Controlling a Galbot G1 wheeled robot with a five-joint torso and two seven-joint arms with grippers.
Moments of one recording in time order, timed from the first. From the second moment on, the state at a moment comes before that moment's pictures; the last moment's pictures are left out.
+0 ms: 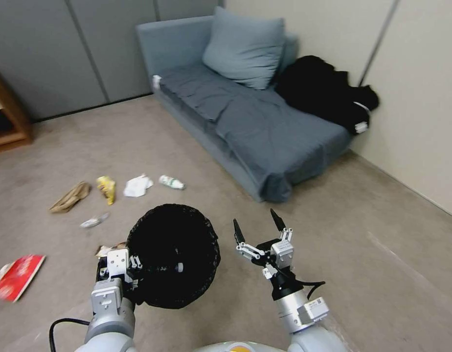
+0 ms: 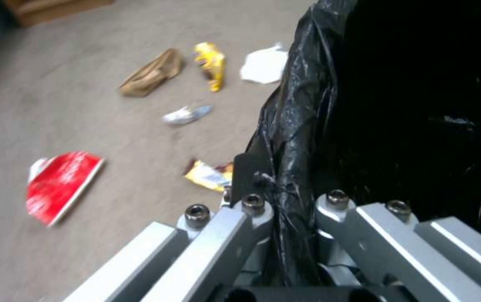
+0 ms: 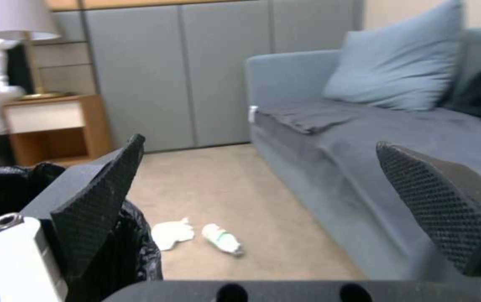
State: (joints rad) left arm 1.84 -1.49 -0.51 -2.41 -0.05 0.52 -0.36; right arm -1.67 1.46 0.22 2.08 0.01 0.29 -0.06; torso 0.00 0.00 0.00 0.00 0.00
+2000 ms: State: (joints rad) left arm 1.84 -1.49 -0.49 -2.39 -0.04 0.50 -0.36; right arm -1.67 1.46 0.24 2.10 0.01 0.28 -0.09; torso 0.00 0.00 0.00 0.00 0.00
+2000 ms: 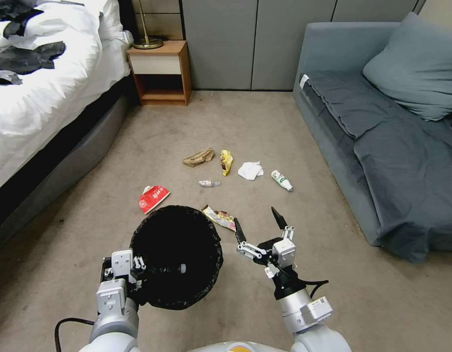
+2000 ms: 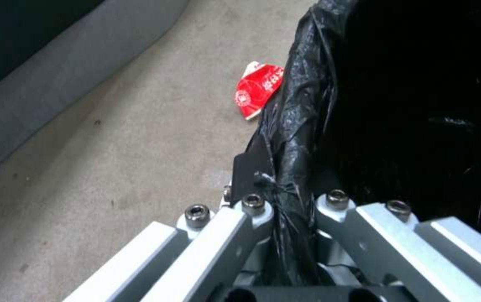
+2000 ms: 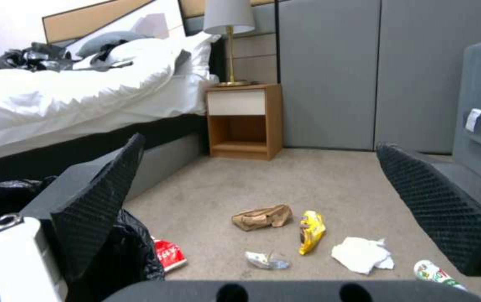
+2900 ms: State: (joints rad) left arm 1.83 -1.49 -0.50 -2.39 -0.04 0.51 -0.36; right arm -1.67 1.45 0.25 2.09 0.01 0.29 -0.10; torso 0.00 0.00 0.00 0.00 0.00
